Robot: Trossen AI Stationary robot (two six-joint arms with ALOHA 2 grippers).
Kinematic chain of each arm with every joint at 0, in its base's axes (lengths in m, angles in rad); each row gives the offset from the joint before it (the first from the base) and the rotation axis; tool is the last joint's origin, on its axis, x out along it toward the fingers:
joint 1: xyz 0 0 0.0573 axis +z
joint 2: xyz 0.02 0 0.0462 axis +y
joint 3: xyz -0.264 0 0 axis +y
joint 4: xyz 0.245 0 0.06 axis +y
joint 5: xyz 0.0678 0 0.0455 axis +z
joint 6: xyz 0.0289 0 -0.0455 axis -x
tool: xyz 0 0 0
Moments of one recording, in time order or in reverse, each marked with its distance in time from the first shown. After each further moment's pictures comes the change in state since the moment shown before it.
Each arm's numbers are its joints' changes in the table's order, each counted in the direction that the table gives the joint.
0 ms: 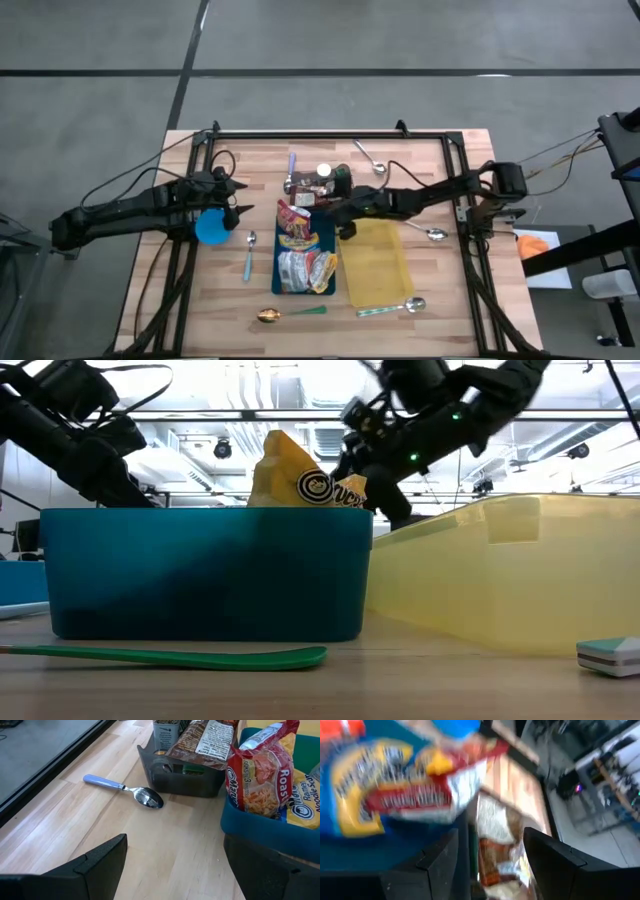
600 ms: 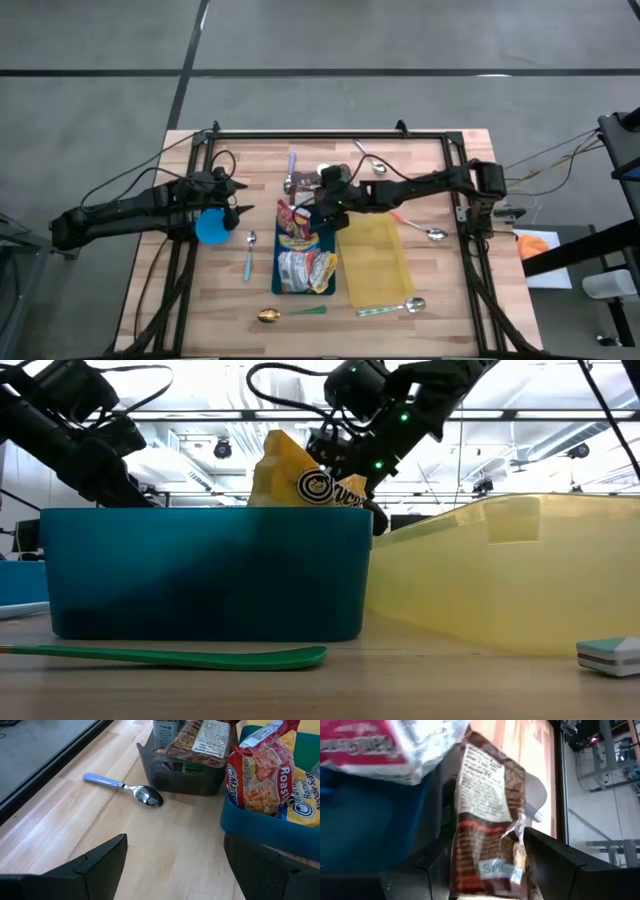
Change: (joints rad) left arm 0.000 0.000 0.000 0.006 0.000 0.000; right arm -0.042 0.144 -0.293 0.406 -0.116 -0.002
